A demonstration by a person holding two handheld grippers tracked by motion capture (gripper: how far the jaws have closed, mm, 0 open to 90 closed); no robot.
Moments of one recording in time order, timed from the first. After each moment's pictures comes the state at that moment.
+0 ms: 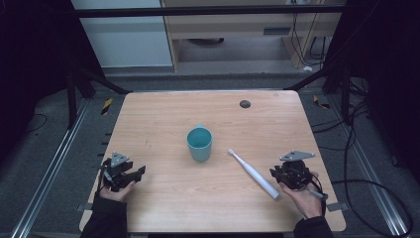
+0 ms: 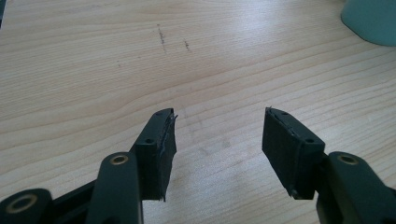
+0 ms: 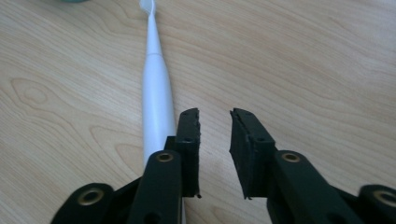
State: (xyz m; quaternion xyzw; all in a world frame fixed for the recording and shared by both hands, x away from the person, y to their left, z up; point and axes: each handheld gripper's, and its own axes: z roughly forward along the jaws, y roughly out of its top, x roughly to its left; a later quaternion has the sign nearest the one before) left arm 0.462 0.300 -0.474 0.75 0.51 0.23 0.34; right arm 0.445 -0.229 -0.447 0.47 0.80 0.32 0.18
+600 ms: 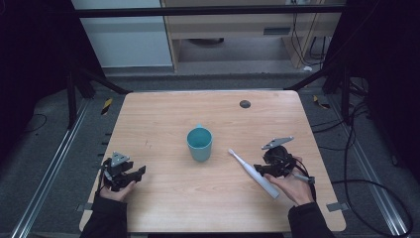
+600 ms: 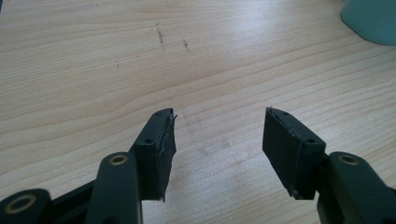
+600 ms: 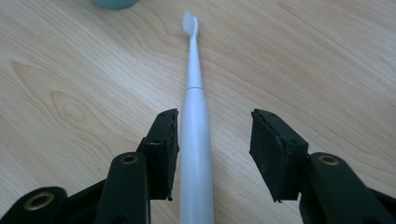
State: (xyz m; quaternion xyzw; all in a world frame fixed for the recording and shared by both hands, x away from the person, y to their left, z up) left arm 0.463 0.301 -0.475 0.75 0.51 0.23 0.34; right arm 0.475 -0.187 -0.422 0.43 0.85 0.28 0.14
